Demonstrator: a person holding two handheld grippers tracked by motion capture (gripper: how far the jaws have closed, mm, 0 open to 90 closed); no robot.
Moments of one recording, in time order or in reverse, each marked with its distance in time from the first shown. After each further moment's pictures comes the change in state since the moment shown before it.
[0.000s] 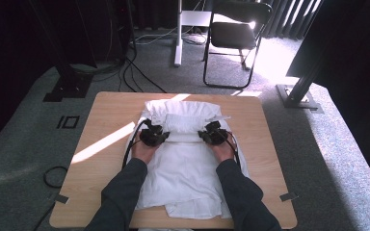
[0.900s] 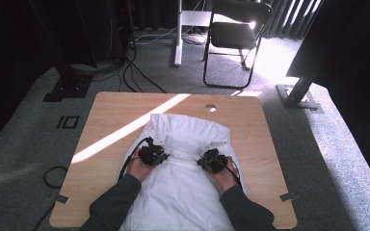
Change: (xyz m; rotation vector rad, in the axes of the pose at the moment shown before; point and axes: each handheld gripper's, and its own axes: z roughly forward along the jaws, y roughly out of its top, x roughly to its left) left arm -0.018 -0.053 0.011 0.215 -0.096 0.105; right arm 0.044 -0.072 -0.016 0.123 0.071 -0.076
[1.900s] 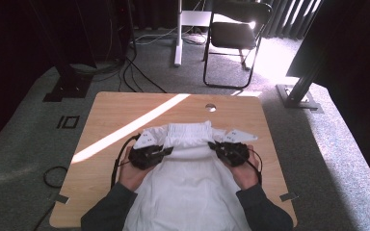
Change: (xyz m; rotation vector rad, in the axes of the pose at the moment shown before) left arm -0.054 0.008 -0.110 -0.347 -0.096 -0.008; right arm 0.012 0.029 -0.118 -0.287 -0.047 -0.115
